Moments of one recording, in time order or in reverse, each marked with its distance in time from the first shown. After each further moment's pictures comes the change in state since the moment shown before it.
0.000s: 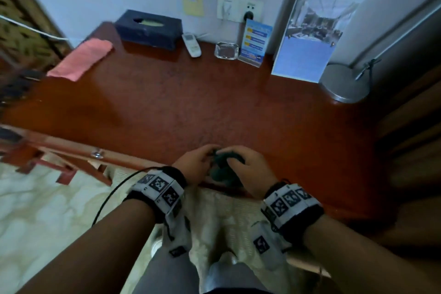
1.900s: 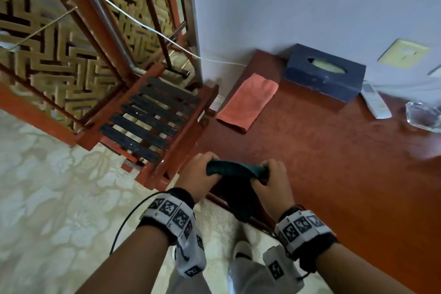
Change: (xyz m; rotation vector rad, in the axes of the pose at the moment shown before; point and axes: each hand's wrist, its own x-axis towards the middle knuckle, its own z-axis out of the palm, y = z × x) left_hand -0.032 -0.372 -0.389 -0.166 0.435 -0.109; right_hand 0.312 -0.196 0.384 -0.250 0.073 0.047
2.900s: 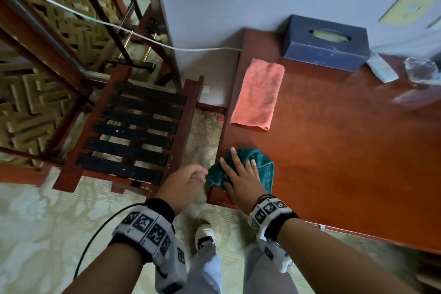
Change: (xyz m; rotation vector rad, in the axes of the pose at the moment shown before) left_hand 0.072 -0.107 -0.100 -0.121 -0.368 -0.150; right_hand 0.069 -0.044 0.160 -0.603 -0.311 -0.001
